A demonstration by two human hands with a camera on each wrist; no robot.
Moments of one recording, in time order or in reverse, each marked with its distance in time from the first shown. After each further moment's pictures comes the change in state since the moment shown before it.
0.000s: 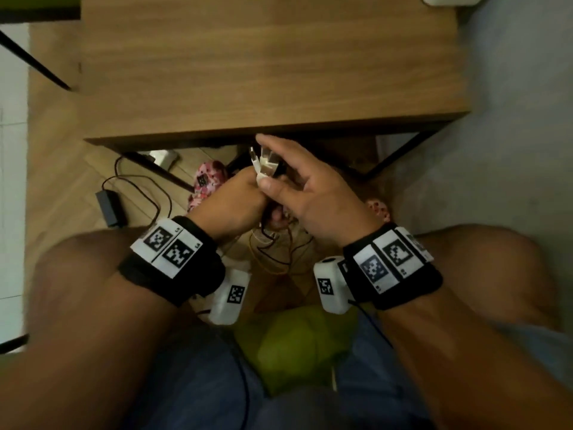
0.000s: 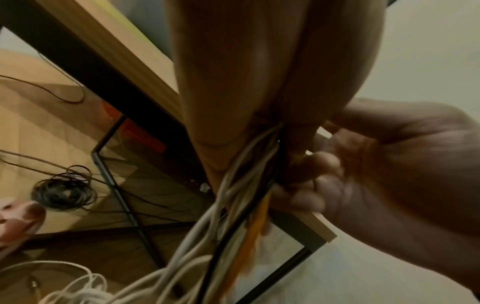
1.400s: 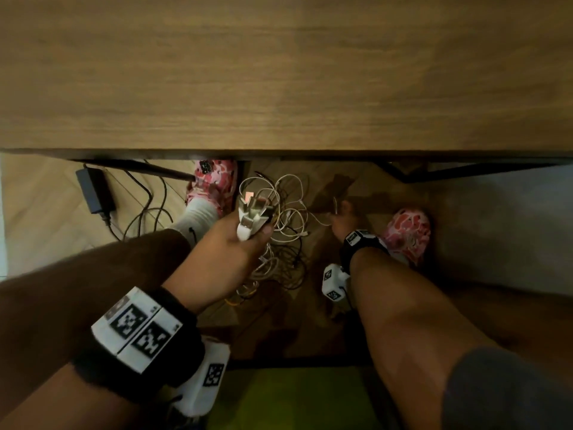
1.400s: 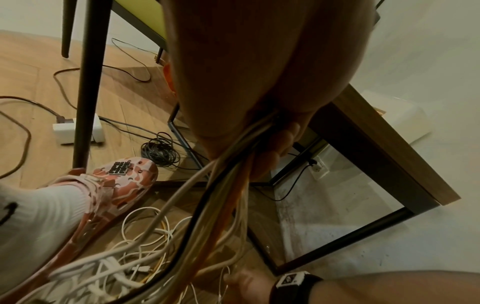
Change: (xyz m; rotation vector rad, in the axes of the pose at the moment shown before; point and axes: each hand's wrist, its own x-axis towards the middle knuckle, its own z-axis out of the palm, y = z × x) left_hand 0.056 -0.104 -0.017 -0.111 0.189 -0.304; right_hand 0.127 0.332 0.003 -0.195 0.202 0.930
